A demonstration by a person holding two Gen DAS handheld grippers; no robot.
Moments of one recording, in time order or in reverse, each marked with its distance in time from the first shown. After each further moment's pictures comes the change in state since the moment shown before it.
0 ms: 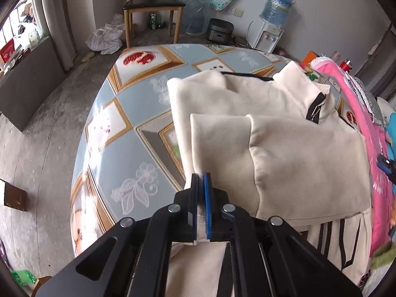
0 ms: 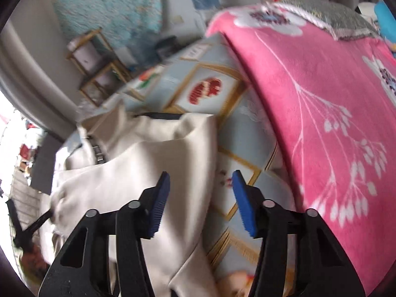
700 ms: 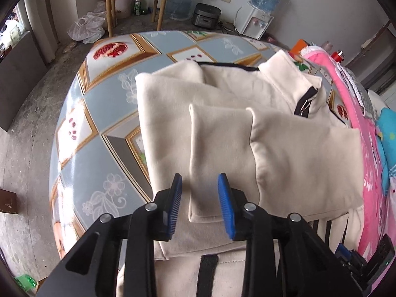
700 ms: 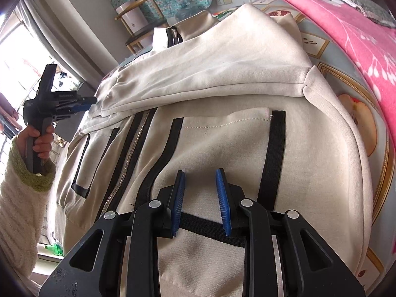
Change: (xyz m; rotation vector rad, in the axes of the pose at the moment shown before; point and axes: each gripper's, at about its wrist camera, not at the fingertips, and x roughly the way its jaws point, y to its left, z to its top) left arm 0.025 -0.019 0.023 0.023 0.104 -0.080; right arm -0.030 0.076 -0.210 -0.179 0.045 0.186
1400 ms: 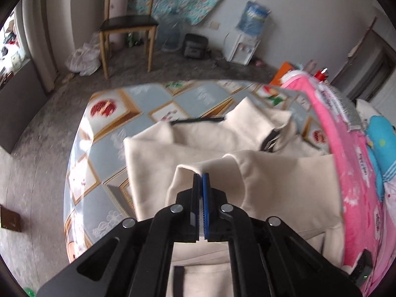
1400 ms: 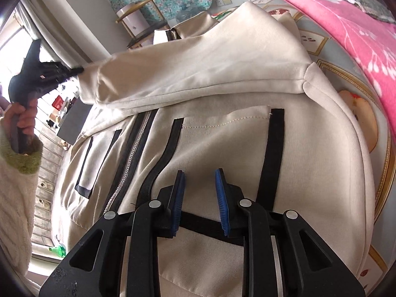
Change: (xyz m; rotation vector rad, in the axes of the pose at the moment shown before) left arm -0.054 -0.032 0.037 0.031 -0.137 0.000; right arm -0.005 -0.008 -0.006 0.009 -0.009 0.023
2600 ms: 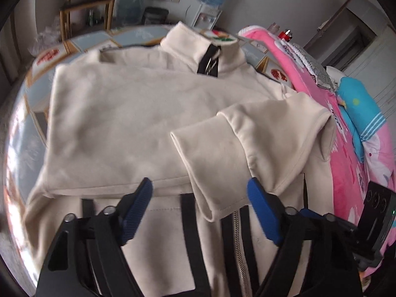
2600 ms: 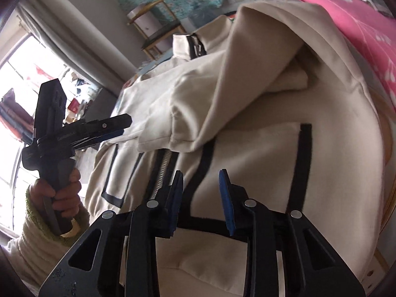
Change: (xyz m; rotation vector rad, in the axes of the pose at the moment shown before) left arm 0.029 -0.076 -0.103 0.088 0.125 -0.217; right arm -0.008 0.018 0.020 0.022 0.022 0.103
